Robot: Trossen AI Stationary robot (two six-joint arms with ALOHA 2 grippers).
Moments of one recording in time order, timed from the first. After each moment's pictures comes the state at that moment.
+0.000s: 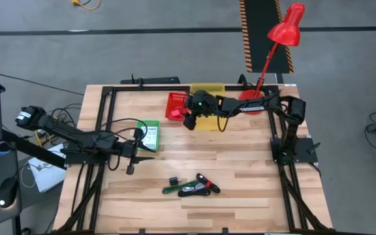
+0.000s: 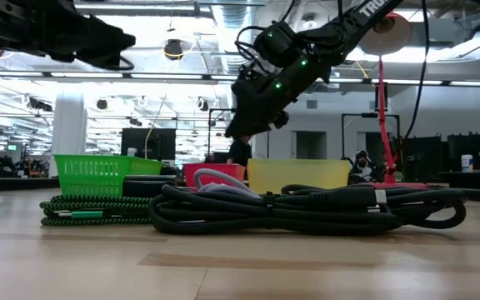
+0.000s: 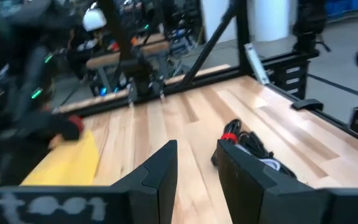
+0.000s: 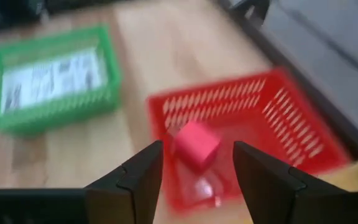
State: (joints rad) left arm -0.28 0.80 0.19 0.55 -0.13 0.19; right arm -0.30 1.86 1.21 -0.01 0.02 0.00
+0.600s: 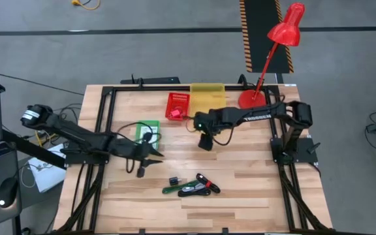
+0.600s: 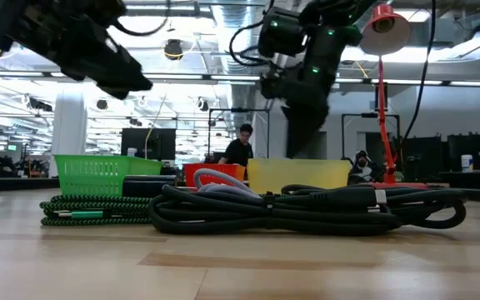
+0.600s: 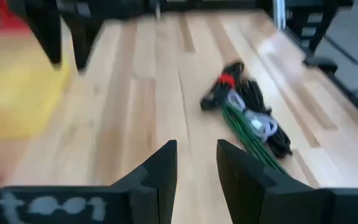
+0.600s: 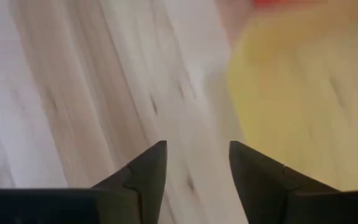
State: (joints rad) left arm -0.28 1.07 0.39 0.27 -0.15 -0.09; right arm -0.11 1.80 1.27 -0.70 0.09 0.14
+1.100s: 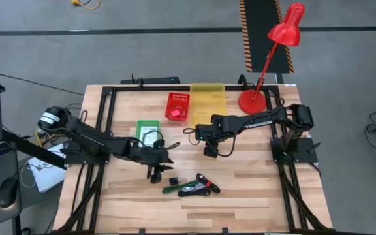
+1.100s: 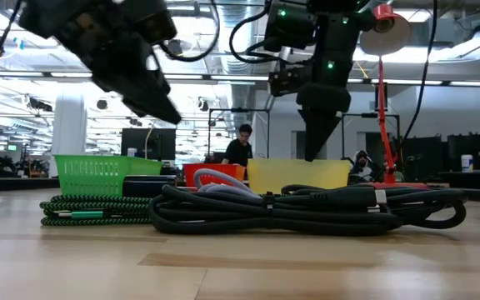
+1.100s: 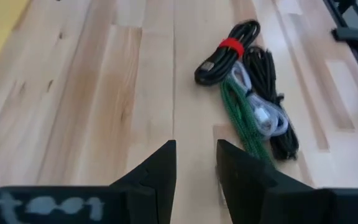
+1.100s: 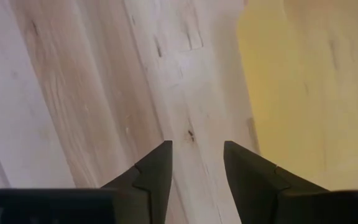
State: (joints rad) left arm -0.28 1.42 0.68 0.08 -0.11 -0.26; right arm 0.00 1.80 1.26 -0.83 0.21 0.16
